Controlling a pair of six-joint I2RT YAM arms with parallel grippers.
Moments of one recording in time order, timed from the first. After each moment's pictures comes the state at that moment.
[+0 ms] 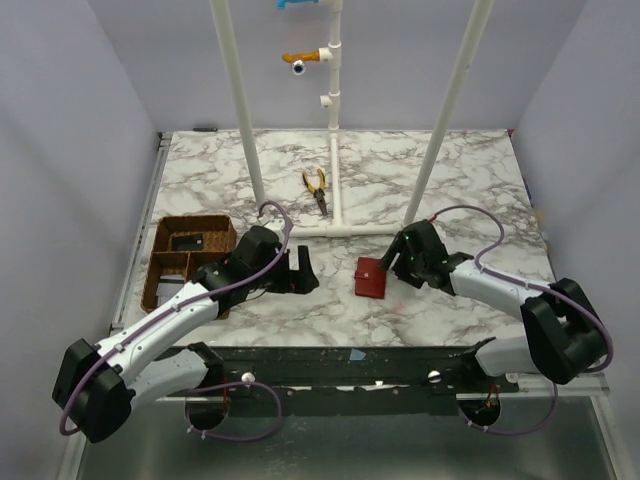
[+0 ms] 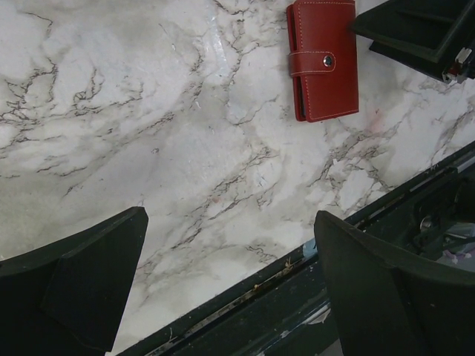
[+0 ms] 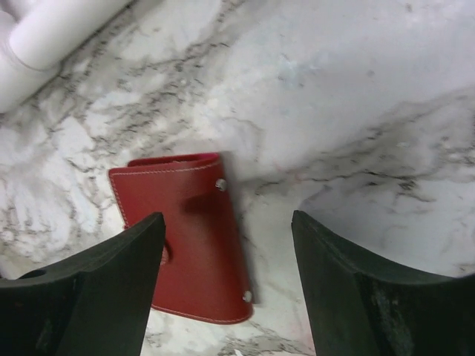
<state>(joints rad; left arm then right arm) -0.67 0.99 0.67 -0.40 0.13 -0.60 0.51 1.34 0.59 -0.15 0.12 0.94</state>
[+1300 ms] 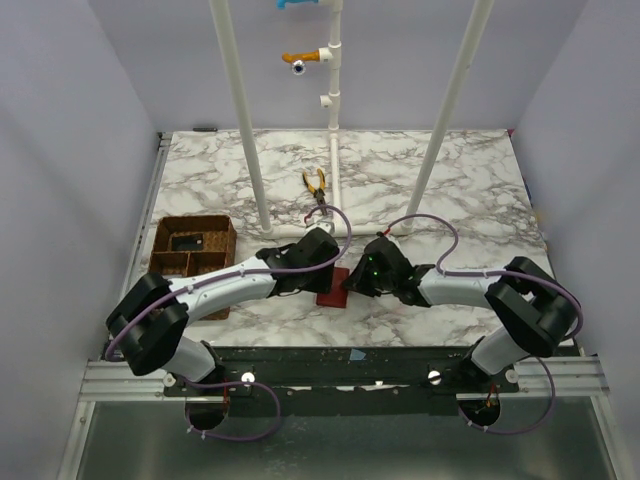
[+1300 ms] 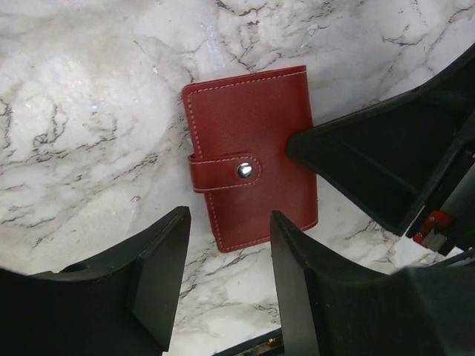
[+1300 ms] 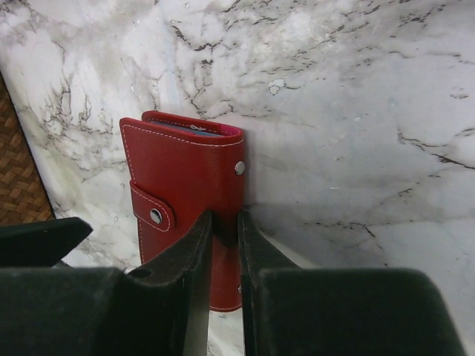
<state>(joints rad) -0.89 1.43 0.87 -0.39 -0.16 -0.62 0.80 1.55 0.61 0.15 0.03 1.04</state>
